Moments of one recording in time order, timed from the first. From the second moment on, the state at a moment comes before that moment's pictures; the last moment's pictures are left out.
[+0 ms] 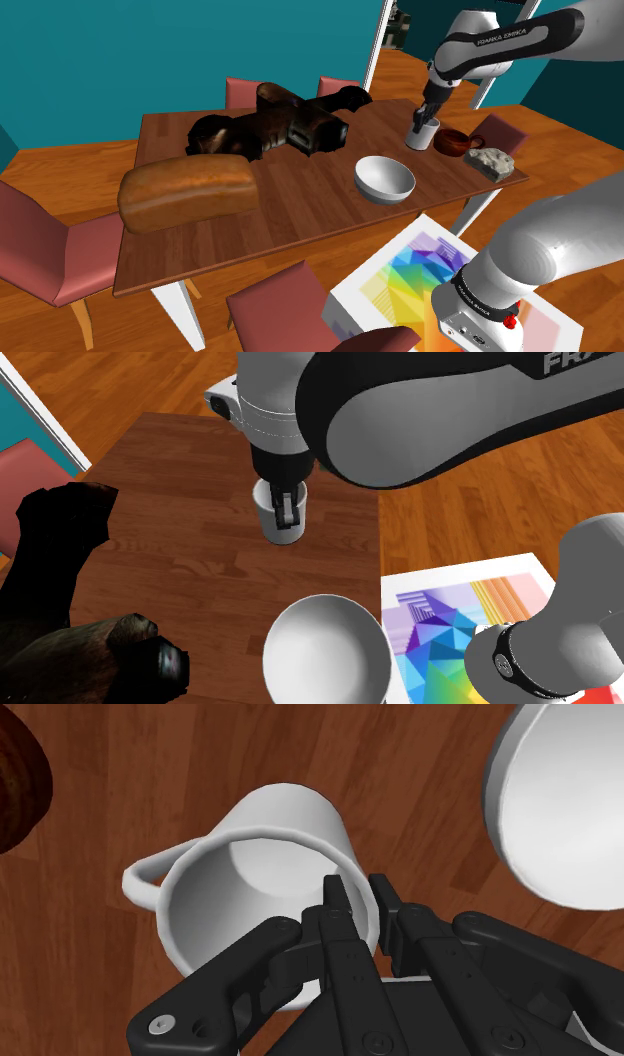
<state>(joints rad) -0.16 -0.36 -0.34 -2.39 -0.18 2.15 -0.40</state>
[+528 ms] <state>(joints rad) -0.16 -0.39 -0.33 -2.31 -0.17 2.04 -0.40</state>
